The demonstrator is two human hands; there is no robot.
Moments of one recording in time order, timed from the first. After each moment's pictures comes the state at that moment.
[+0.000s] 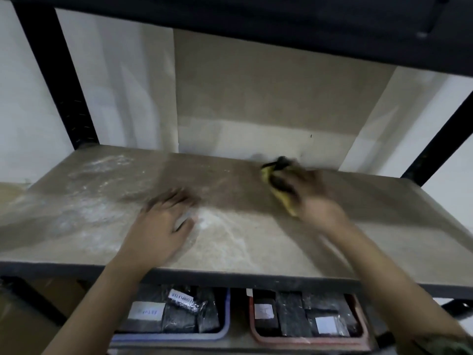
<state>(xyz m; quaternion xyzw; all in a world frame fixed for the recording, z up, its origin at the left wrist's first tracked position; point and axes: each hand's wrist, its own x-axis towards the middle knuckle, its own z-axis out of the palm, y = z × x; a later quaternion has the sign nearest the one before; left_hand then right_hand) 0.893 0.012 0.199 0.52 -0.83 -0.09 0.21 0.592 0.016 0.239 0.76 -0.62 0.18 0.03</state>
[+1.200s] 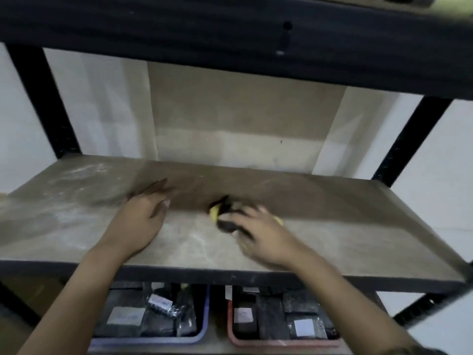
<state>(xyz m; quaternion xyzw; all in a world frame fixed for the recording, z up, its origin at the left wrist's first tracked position) 0.864 0.018 0.219 0.53 -0.80 -0.09 0.28 0.603 0.069 0.221 0.83 -0.53 0.14 -0.06</state>
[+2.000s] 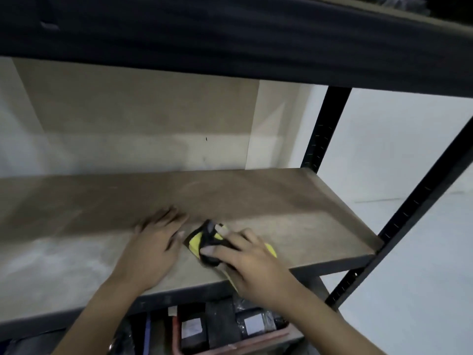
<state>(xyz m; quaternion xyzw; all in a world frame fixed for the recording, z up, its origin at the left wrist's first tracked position) 0.699 0.040 0.196 0.46 -0.86 -0.10 0.18 0.511 0.150 0.215 0.81 -0.57 0.17 0.00</state>
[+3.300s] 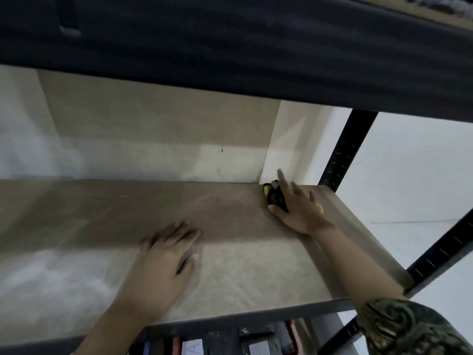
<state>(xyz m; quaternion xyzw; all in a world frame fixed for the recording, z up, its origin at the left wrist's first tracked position) 0.697 0.042 0.202 0.47 -0.86 -0.10 0.15 0.377 0.015 0.225 0.66 -0.74 0.11 -0.04</state>
